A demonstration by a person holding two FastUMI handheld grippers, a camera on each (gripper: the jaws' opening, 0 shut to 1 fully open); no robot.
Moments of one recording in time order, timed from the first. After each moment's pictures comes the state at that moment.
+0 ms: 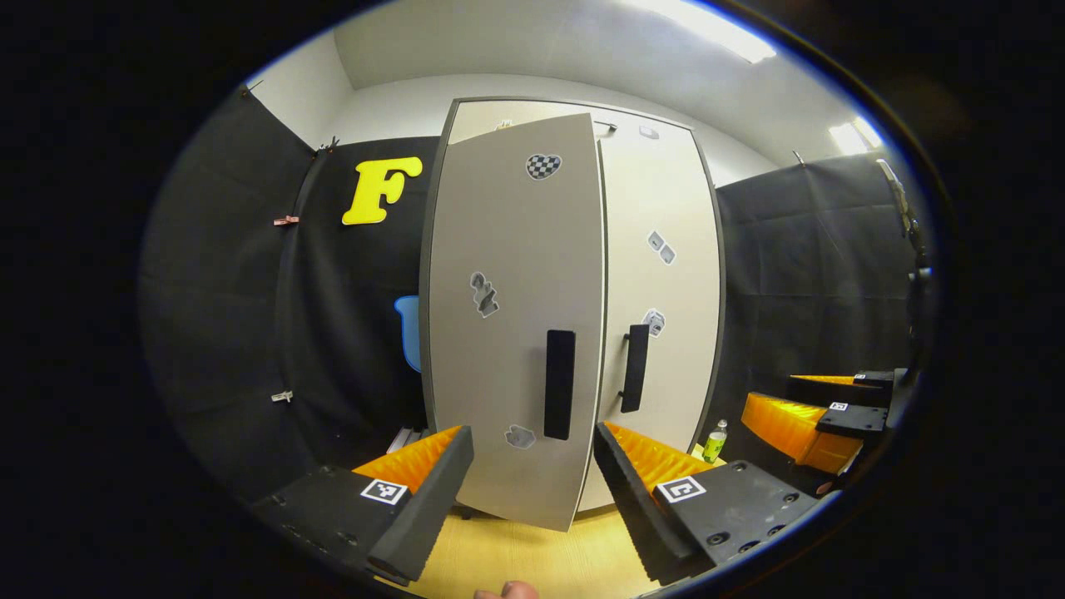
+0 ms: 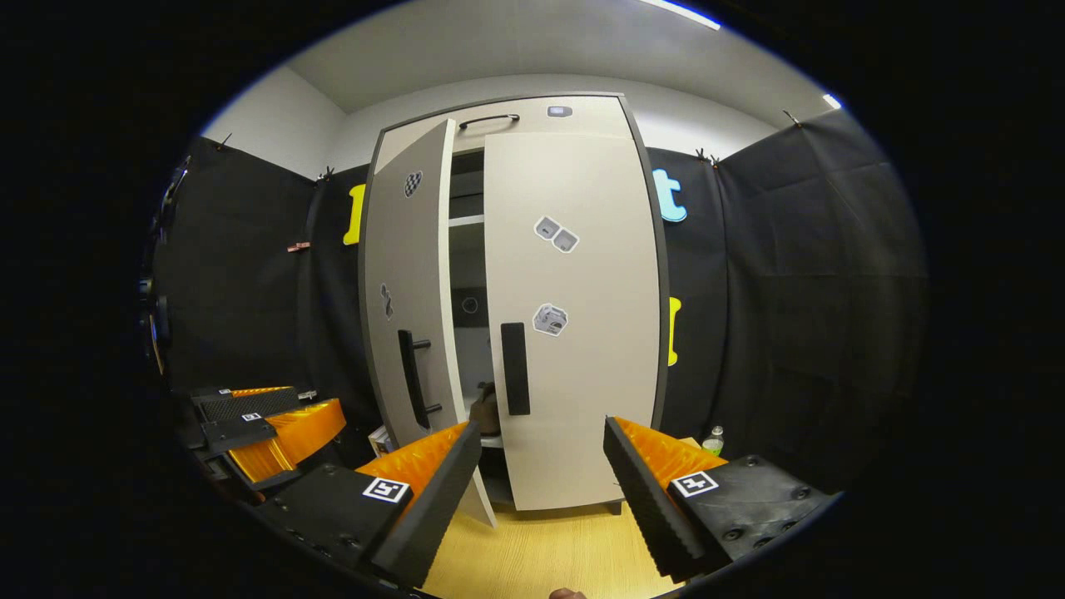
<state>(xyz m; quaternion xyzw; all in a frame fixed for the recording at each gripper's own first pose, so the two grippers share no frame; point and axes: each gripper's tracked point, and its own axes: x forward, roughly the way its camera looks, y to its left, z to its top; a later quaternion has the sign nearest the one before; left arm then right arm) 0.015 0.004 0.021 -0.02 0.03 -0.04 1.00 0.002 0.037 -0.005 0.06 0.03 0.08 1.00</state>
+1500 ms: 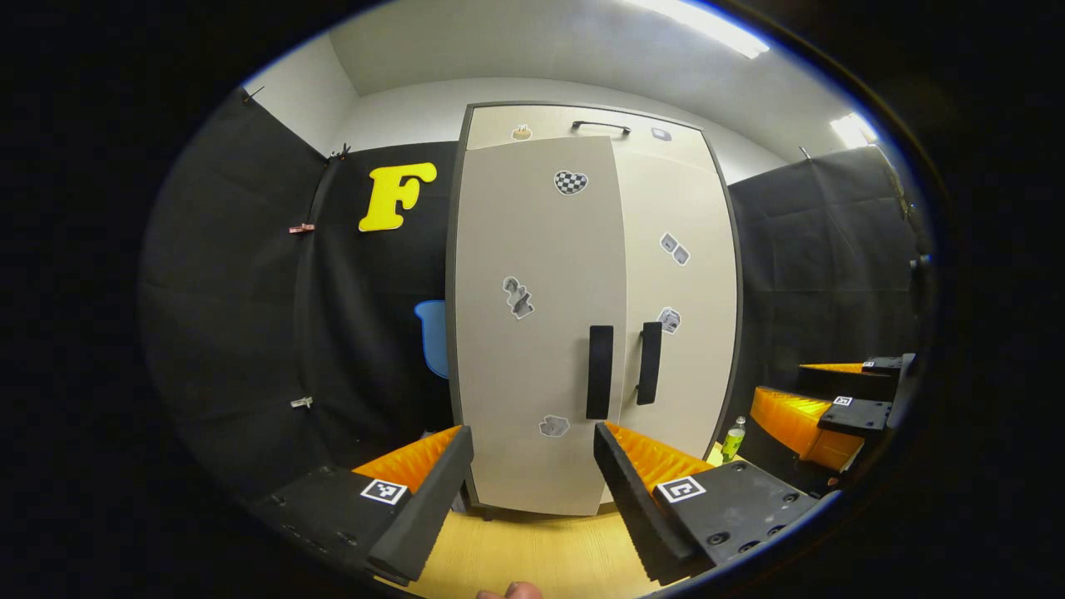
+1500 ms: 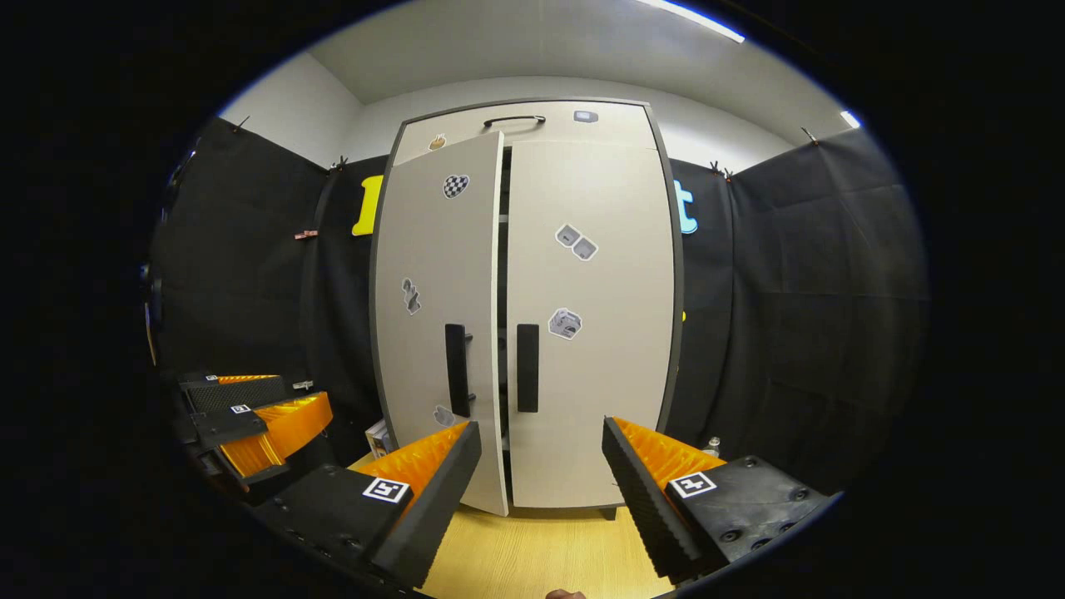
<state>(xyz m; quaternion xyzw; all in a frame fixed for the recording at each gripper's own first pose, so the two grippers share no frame) 0.008 0.035 0.021 -0.01 0.02 -0.01 1.00 0.001 0.059 -0.008 0.03 0.02 0.08 1.00</state>
